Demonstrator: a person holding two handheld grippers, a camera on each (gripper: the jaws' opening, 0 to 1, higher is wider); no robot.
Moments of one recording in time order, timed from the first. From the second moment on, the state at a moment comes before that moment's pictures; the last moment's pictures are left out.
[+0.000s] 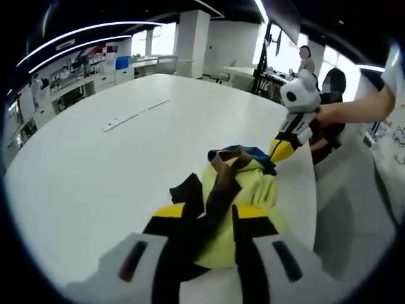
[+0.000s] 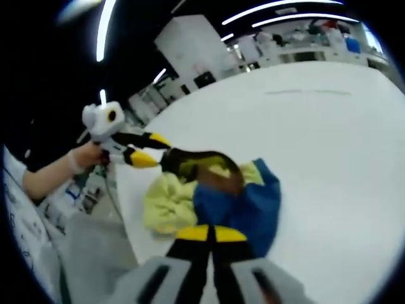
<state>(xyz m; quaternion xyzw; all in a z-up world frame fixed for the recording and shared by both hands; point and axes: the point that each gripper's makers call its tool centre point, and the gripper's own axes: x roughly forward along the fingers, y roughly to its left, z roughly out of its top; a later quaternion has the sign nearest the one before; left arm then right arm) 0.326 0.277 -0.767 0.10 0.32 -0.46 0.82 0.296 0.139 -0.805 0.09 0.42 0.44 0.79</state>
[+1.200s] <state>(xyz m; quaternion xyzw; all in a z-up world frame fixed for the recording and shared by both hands) 0.326 0.279 -0.772 0.08 0.33 -0.48 0.81 0.293 0.145 -0.807 0.12 0.41 0.43 0.79</state>
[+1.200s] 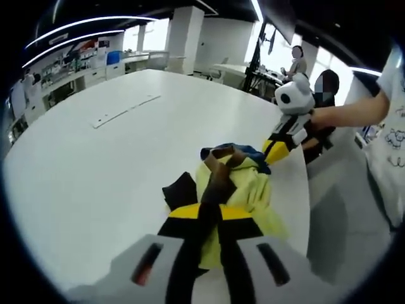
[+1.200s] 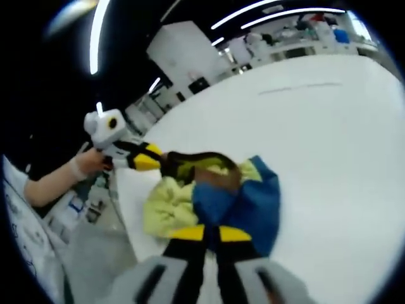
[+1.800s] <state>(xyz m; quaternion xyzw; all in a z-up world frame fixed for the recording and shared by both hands) 0.327 0.268 -0.775 0.08 0.34 -0.48 0.81 0.300 0.125 -0.803 0.11 0.40 0.41 0.81</state>
